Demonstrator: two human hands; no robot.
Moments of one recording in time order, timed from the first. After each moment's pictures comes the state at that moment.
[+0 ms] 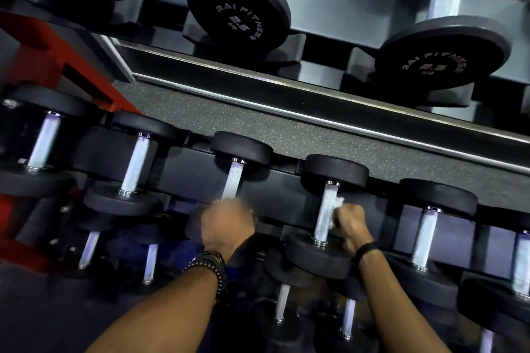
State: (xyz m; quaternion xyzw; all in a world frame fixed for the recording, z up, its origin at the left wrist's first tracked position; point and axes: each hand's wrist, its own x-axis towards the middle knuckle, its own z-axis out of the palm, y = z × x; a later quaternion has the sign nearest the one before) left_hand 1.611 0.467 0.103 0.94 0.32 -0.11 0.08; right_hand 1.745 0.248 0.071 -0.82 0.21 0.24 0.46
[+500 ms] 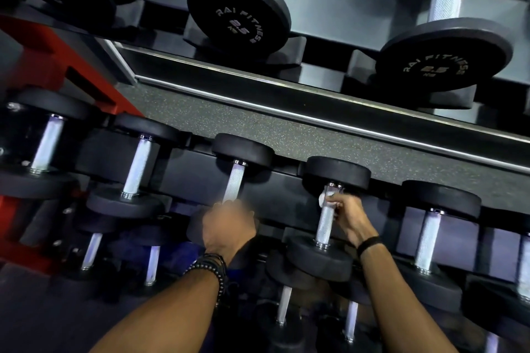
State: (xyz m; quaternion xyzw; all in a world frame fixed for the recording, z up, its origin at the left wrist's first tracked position) left_hand 1.612 0.468 0.102 0.94 0.32 -0.11 0.08; right_hand 1.766 0.256 0.079 -0.67 0.19 0.37 0.62
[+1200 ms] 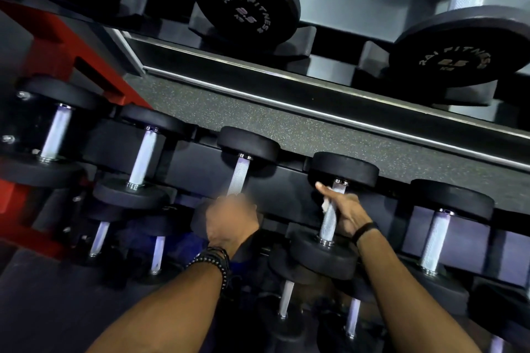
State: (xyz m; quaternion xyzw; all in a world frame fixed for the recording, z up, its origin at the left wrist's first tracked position) left_hand 1.613 0.467 0.103 0.93 0.33 -0.10 0.08; right_hand 1.766 0.271 0.064 -0.65 0.26 0.39 0.60
